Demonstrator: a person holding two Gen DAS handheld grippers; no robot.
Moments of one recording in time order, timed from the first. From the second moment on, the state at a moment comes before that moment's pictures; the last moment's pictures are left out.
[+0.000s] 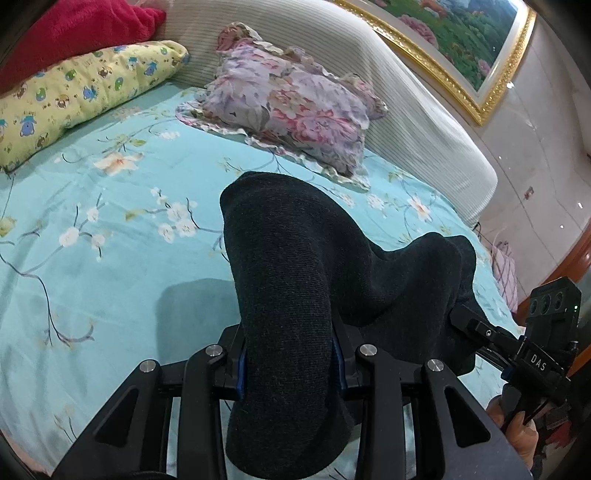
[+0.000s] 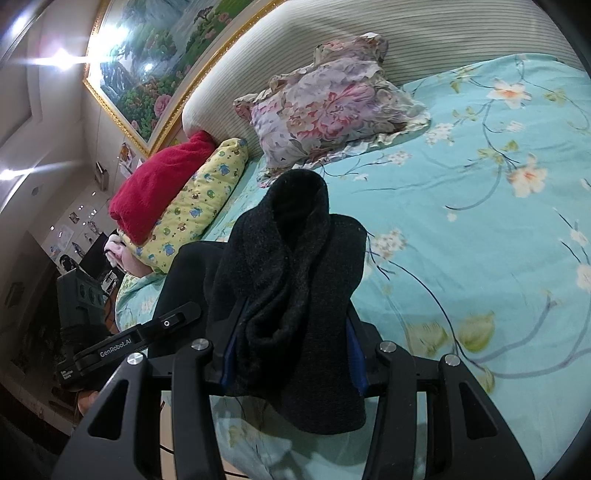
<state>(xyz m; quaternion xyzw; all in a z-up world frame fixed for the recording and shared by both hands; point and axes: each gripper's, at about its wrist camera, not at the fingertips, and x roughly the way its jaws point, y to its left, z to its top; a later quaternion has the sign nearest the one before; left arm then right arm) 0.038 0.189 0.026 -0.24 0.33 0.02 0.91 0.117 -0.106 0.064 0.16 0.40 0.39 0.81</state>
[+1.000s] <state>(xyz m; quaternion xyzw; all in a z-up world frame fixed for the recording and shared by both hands) 0.137 0.254 0.012 -0.22 0.34 0.08 0.91 0.239 -0.020 0.032 0.15 0.44 0.39 0.79</state>
